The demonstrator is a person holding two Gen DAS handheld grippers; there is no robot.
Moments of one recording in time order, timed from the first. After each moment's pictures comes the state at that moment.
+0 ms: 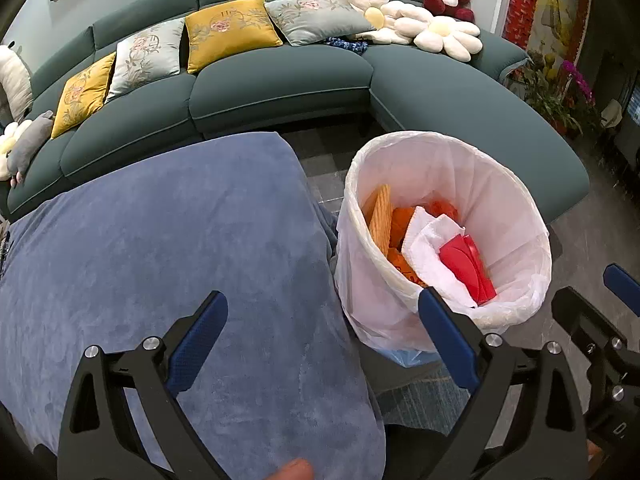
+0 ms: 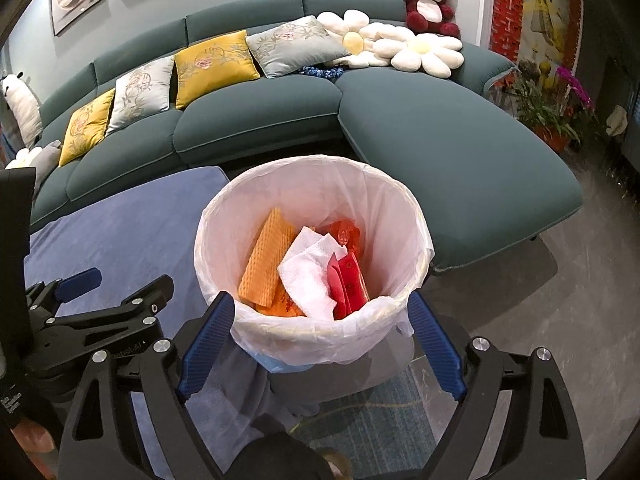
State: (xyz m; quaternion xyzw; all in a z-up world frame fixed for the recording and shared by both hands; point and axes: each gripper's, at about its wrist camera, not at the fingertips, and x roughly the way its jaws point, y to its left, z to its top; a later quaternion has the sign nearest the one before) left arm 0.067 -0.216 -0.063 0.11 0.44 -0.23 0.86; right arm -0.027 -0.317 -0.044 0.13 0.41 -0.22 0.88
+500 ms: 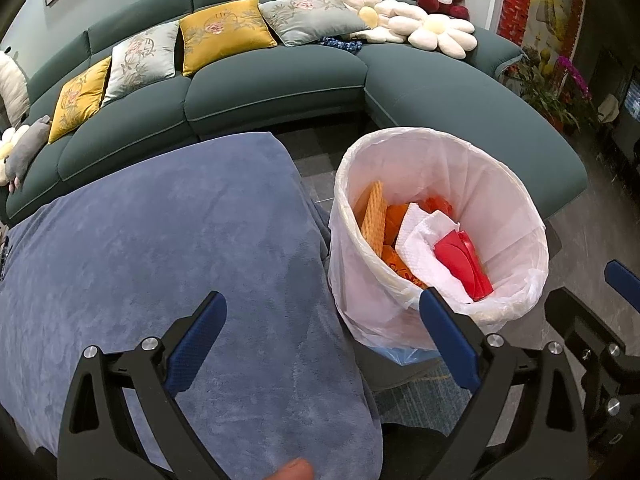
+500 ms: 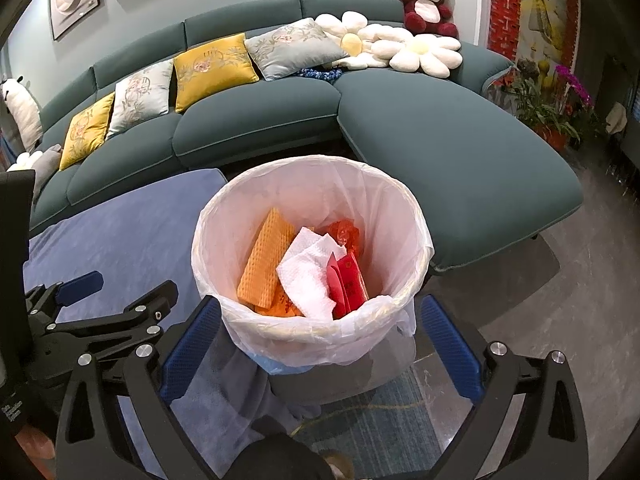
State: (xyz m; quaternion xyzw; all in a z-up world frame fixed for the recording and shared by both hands) left arm 0.062 -0.222 -0.065 0.12 0.44 -0.24 0.86; right arm -0.029 -0.318 -0.048 0.13 0.40 -0.22 0.88
